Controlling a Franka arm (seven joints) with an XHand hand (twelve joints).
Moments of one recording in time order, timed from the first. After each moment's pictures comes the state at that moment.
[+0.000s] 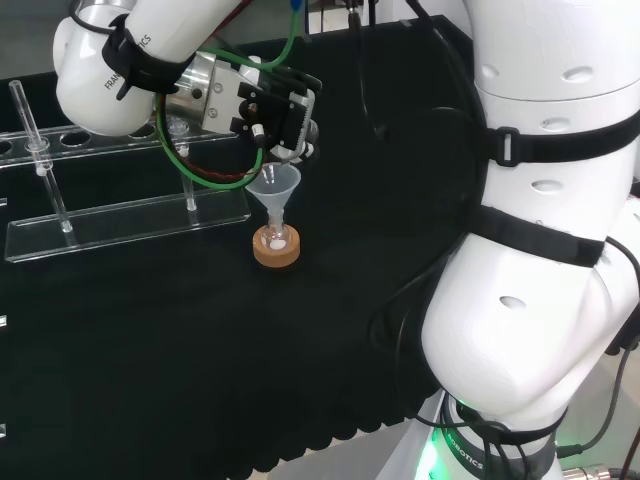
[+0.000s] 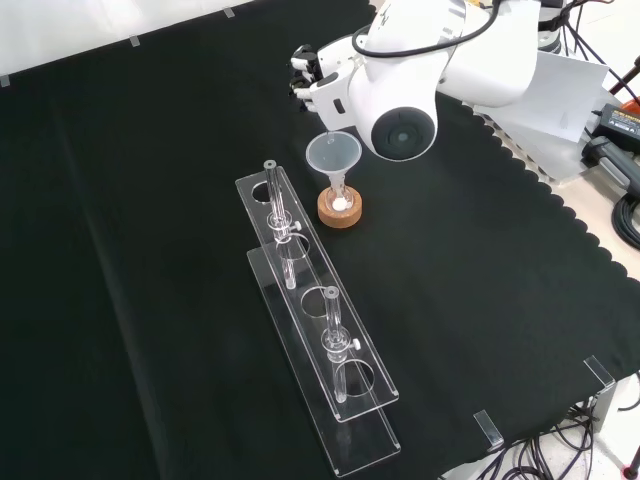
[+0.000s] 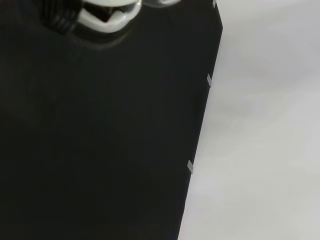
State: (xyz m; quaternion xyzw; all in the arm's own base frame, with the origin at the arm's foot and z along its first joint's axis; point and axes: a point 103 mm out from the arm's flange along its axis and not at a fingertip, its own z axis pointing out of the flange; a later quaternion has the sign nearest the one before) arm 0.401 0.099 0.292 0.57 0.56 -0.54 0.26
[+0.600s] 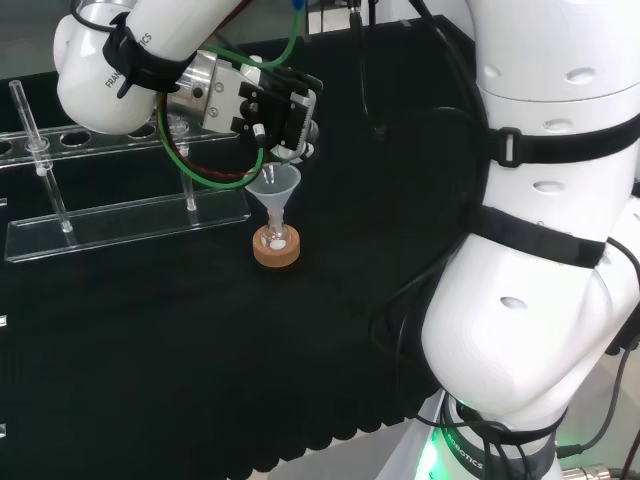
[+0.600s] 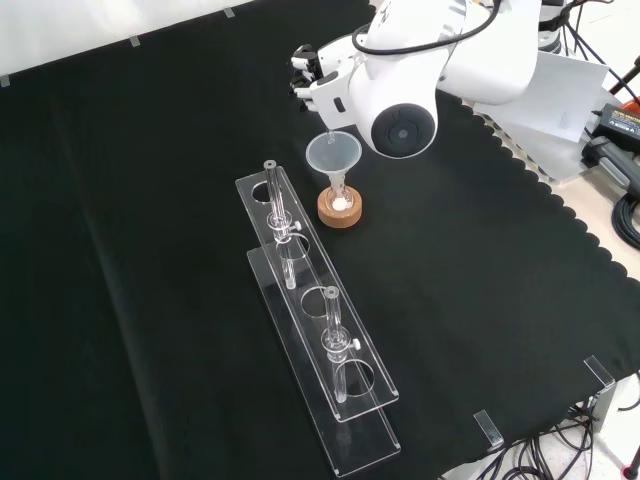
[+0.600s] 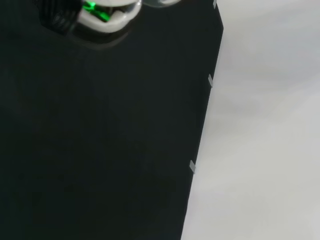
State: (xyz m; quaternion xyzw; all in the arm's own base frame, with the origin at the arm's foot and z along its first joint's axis) arm 0.399 0.096 0.291 0.58 0.56 -0.53 0.26
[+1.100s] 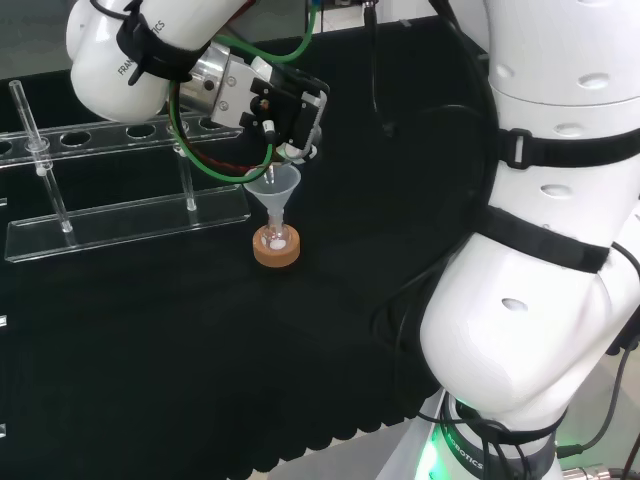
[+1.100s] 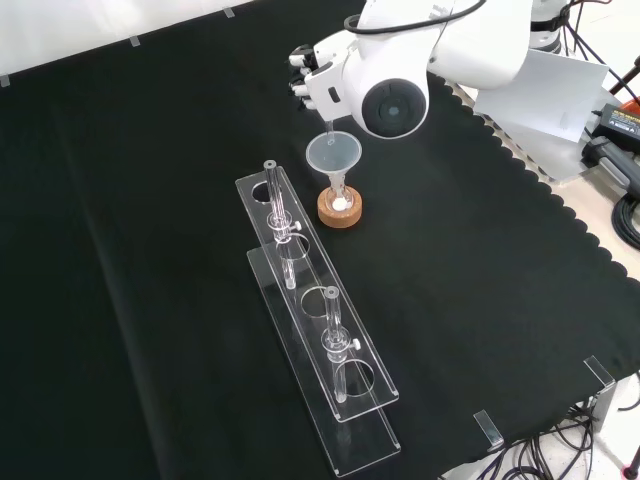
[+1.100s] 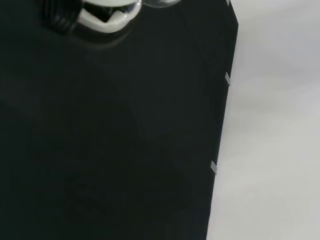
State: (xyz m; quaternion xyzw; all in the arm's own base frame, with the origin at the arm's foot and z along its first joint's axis) arm 0.399 0.087 0.288 0.59 0.58 -0.51 0.23
